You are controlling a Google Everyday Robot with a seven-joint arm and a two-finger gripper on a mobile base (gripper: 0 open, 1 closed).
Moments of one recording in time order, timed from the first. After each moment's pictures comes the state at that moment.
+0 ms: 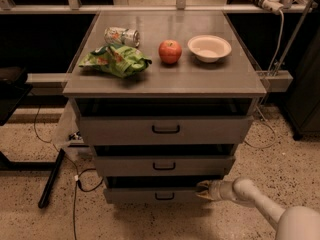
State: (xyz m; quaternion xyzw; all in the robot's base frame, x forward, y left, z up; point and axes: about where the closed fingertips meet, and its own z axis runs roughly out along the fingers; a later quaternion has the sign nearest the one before) arm 0.618 -0.228 0.193 -0.61 0.68 0.08 0.38
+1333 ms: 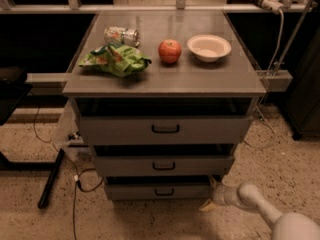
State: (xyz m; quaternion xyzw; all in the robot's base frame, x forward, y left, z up) arm 0.598 -0.259 0.153 -0.57 0.72 0.11 0.37
